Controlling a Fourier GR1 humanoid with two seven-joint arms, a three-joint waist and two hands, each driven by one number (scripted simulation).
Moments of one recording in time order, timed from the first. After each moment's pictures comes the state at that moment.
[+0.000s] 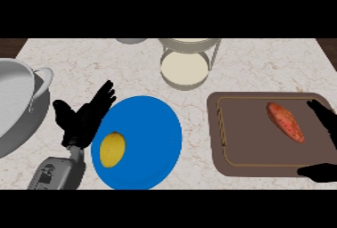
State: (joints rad) left arm -0.19 0.16 -0.10 -1.46 0.18 0.00 0.23; right arm 0.10 -0.55 -0.04 -1.75 0.62 0.13 0.19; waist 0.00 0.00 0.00
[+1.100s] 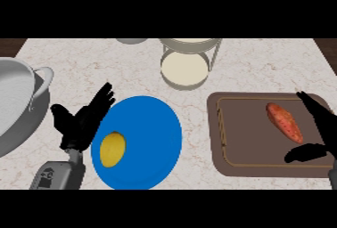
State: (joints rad) left arm -0.16 0.11 -0.05 -1.48 0.12 -0.06 0.22; right arm -0.09 -0.41 -0.15 -1.38 0.73 0.10 -0.01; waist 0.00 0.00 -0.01
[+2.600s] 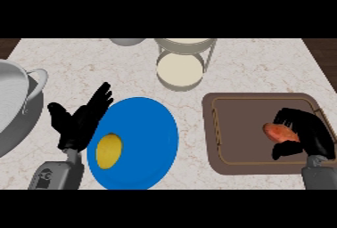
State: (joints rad) left arm -0.16 0.10 -0.02 -1.50 0.11 -0.07 0.25; right arm -0.12 -0.27 -0.14 -1.38 0.87 0.00 0.05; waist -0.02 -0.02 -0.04
